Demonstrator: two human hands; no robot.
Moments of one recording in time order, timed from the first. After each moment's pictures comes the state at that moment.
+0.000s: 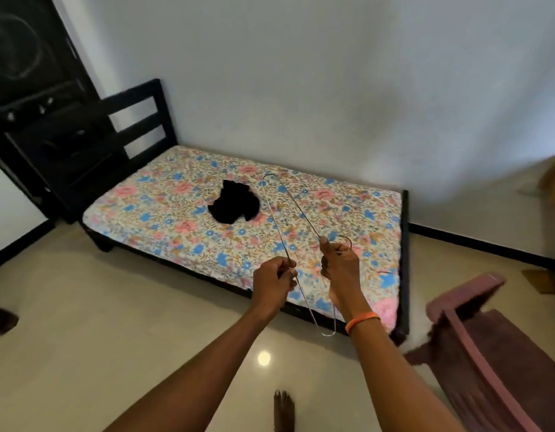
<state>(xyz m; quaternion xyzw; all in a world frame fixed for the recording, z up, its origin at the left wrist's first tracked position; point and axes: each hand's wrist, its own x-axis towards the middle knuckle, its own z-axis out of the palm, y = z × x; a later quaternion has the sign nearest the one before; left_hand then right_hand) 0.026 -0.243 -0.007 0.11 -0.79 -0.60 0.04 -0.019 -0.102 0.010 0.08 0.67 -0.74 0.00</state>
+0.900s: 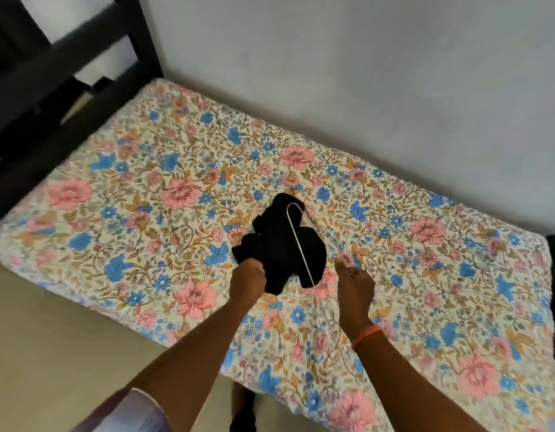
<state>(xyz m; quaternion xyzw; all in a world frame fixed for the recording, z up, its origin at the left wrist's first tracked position) -0.629 -0.699 -0.279 0.32 -0.81 -0.46 -0.19 -0.639 -0.505 -0.215 0.31 0.79 -0.53 0.02</state>
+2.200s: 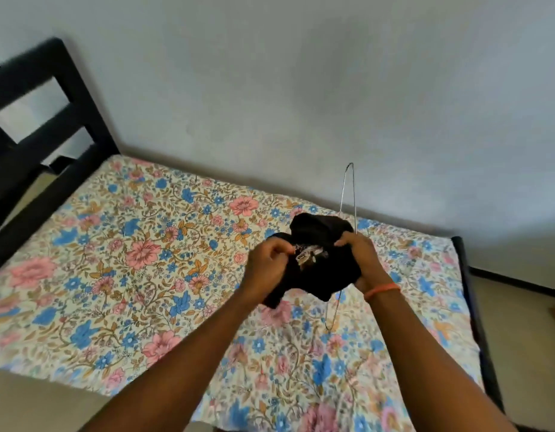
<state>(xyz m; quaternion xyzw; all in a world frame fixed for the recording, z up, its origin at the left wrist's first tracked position) -0.669 -0.580 -0.031 0.06 -0.78 -0.61 -0.09 -0.696 -0.397 0.011 0.26 0.62 -0.74 0.11</state>
